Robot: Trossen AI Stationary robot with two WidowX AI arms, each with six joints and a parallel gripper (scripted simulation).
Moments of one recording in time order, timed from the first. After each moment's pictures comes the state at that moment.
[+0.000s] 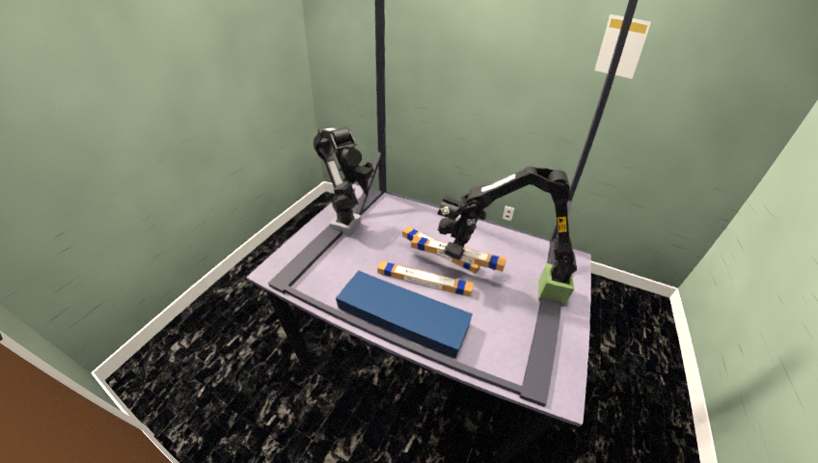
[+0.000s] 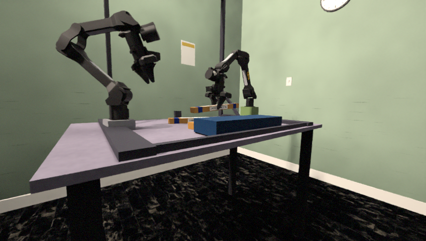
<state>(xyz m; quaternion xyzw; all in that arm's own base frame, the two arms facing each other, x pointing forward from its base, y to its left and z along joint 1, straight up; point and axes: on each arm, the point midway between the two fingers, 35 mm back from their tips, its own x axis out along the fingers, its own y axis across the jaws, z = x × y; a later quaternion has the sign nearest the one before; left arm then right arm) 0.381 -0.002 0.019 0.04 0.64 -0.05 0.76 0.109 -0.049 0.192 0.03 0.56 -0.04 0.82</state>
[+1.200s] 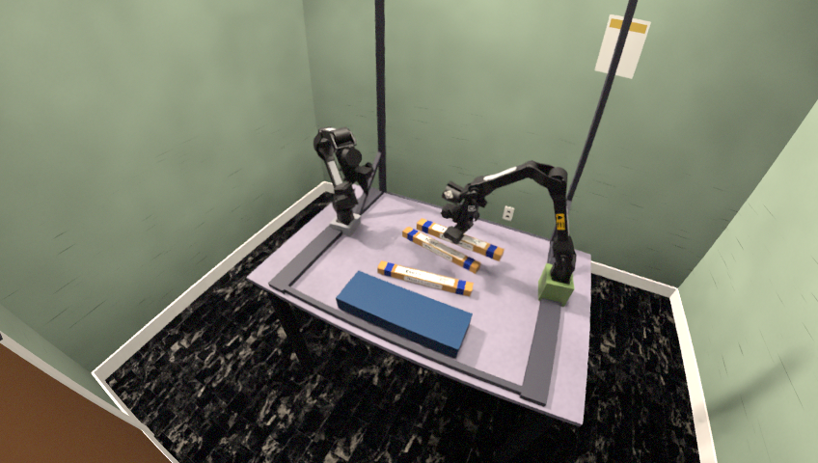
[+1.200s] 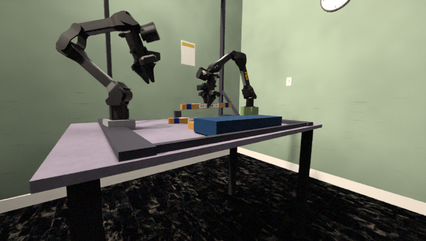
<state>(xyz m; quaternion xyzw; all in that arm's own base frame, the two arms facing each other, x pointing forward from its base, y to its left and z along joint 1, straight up) 0.390 -0.072 0.029 0.08 0.63 -0.11 0.77 0.109 -0.049 0.192 0.03 0.56 -0.04 0.82</state>
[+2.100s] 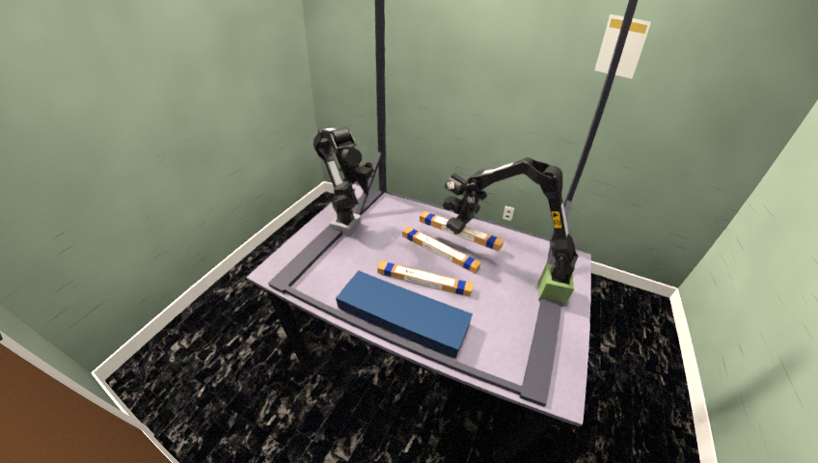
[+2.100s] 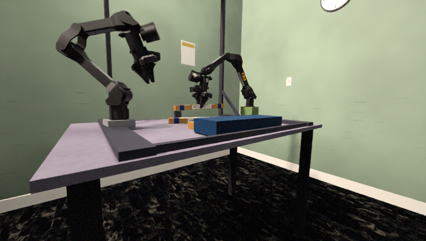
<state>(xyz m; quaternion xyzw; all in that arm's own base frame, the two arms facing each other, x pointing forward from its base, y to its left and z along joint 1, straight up) 0.396 -0.134 0.020 0.09 0.63 -0.10 0.77 0.109 -0.049 0.192 0.03 0.56 -0.04 0.82</state>
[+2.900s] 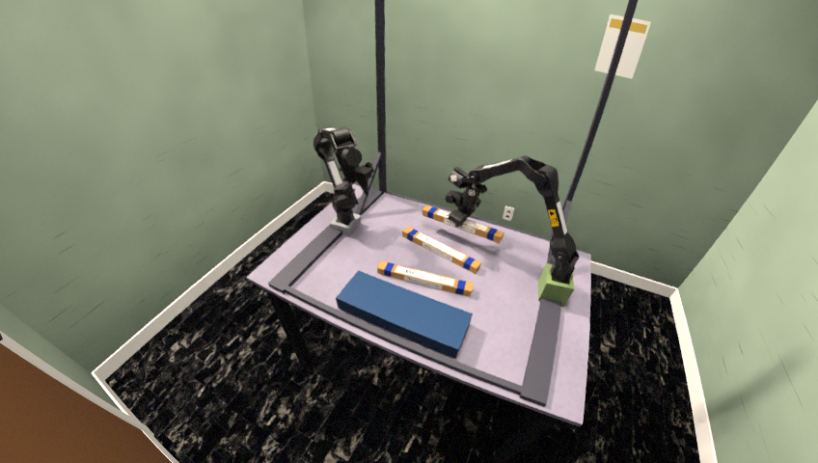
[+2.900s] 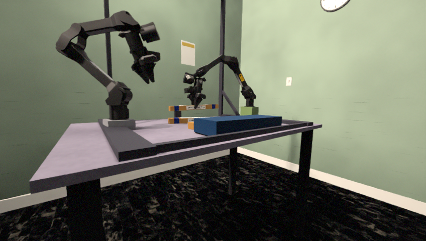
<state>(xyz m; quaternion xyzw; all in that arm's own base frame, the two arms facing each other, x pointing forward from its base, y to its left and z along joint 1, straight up) 0.398 -0.188 0.016 0.09 0.63 -0.10 0.77 0.109 -0.049 0.192 0.03 0.56 -0.04 0.82</state>
